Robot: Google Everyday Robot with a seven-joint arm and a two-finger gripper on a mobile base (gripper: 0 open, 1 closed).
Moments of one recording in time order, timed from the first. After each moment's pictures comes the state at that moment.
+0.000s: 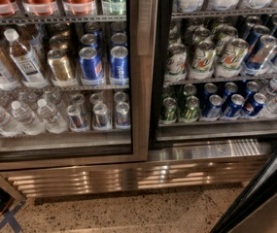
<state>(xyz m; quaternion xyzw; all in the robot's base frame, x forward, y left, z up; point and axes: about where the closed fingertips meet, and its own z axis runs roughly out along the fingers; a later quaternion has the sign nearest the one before) -0.026 -0.170 1.570 -0.08 -0.52 -0.54 0.66</state>
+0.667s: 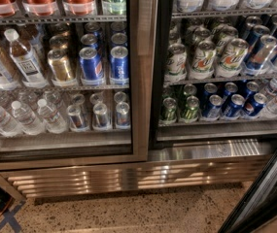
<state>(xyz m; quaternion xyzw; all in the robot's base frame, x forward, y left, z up) -0.052 -0.138 1.547 -0.08 -0.58 -0.53 0.61</state>
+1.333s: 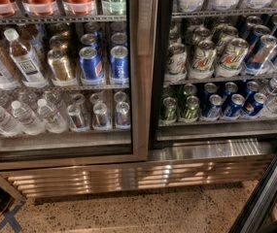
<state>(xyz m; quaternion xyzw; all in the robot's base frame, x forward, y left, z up) -0.087 -0.103 1.489 -0.14 -0.67 -0.53 0.50</state>
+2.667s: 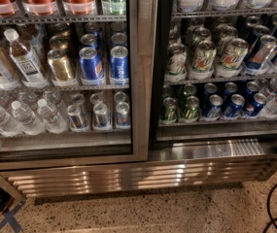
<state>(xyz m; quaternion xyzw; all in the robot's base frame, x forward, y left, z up) -0.090 -0.086 1.428 -0.16 -0.75 -0.53 0.36</state>
